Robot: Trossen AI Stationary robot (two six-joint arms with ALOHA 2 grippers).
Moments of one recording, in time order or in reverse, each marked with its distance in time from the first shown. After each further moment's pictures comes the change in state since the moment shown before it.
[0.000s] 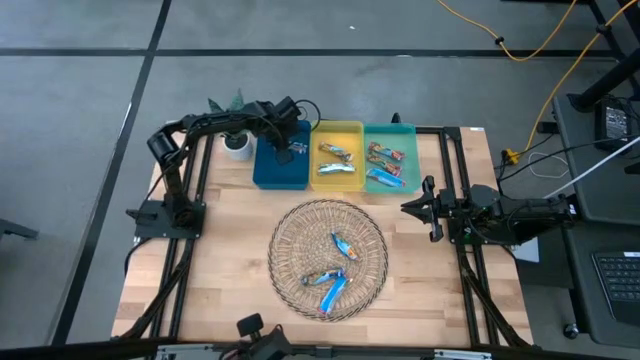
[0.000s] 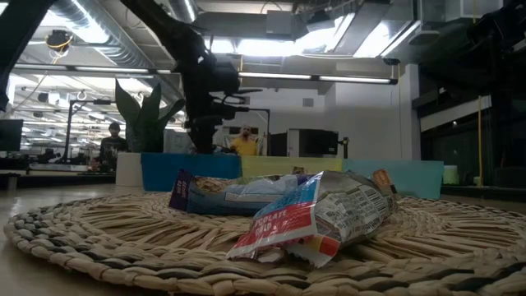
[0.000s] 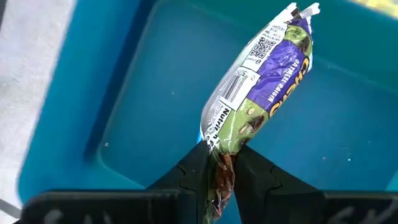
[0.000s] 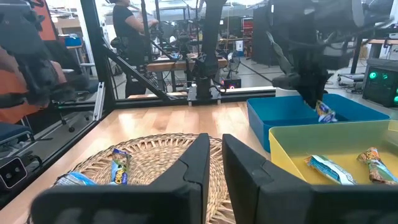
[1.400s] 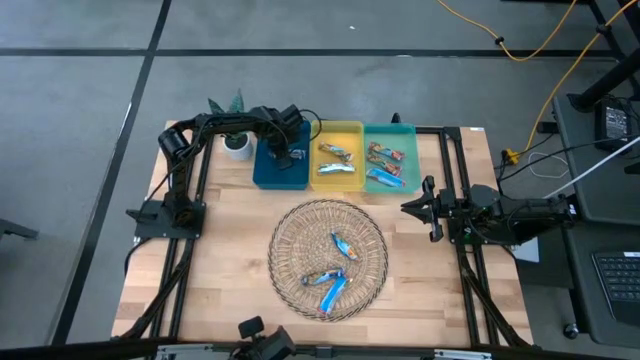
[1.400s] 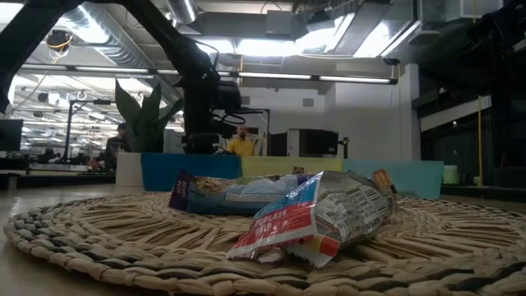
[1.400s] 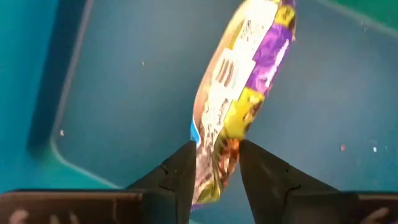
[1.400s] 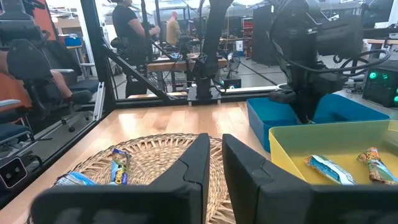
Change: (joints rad) left arm -0.001 0.094 -0.012 -0.023 0.003 -0.010; right arm 0.000 0.000 0.000 0.000 0.000 0.000
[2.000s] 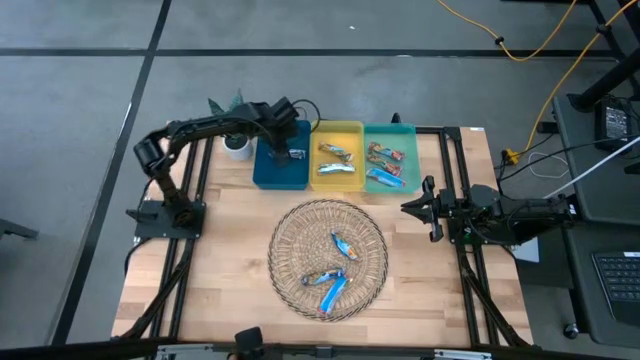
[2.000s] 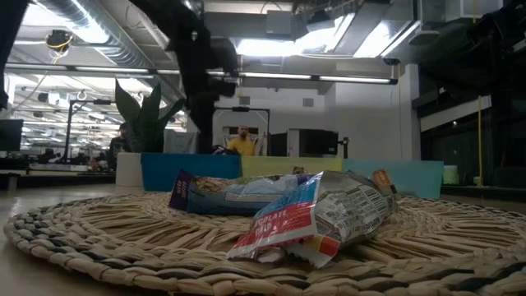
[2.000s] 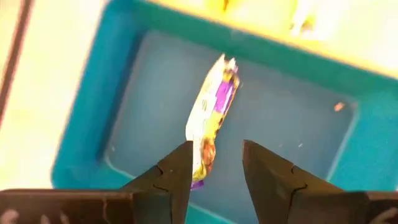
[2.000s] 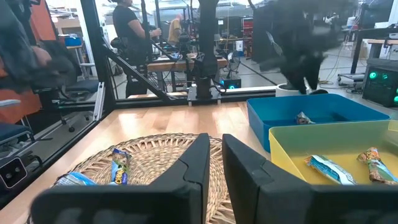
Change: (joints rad) left arm -0.066 -0.228 -0.001 -0.020 -0.001 0.027; right arm 0.000 0.000 0.000 0.000 0.000 0.000
